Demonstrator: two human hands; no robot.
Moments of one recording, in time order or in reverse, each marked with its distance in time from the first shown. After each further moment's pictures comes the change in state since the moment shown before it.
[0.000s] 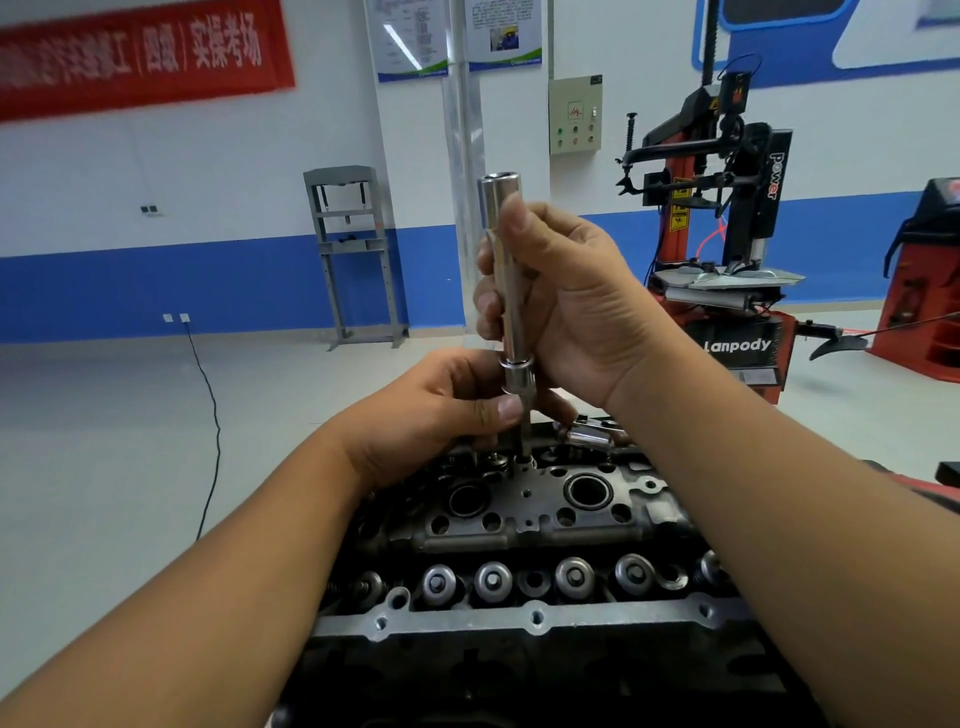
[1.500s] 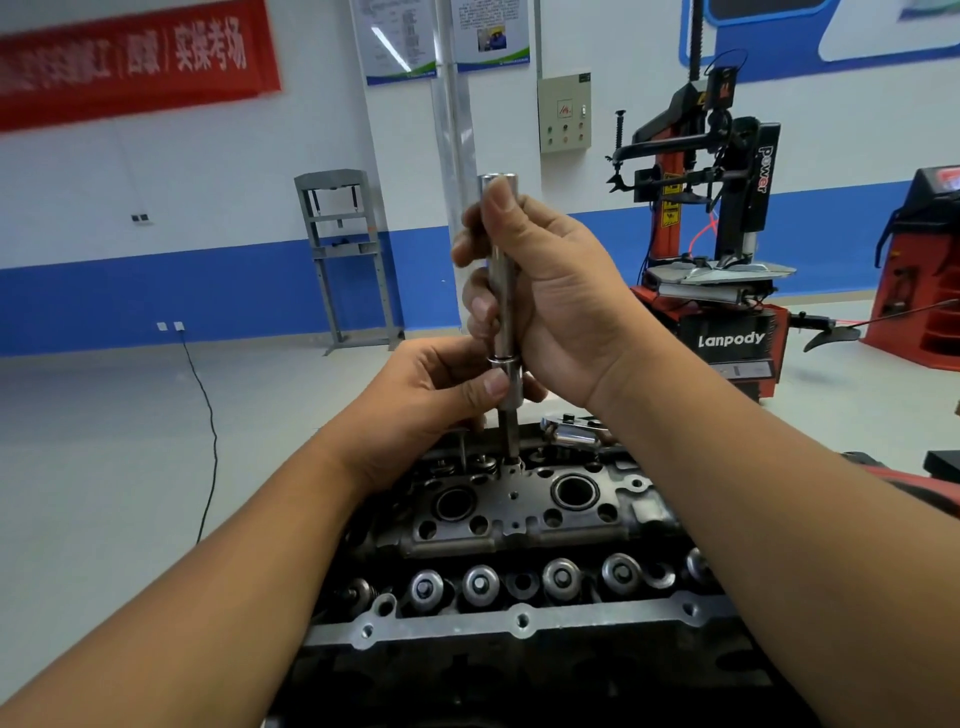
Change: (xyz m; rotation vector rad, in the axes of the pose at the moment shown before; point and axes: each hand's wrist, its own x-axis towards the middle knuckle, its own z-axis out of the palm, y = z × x) left_hand 0.006 -0.009 -0.003 0.071 0.152 0.098; right_hand 0.001 -0.002 0.003 0.011 0.034 -0.019
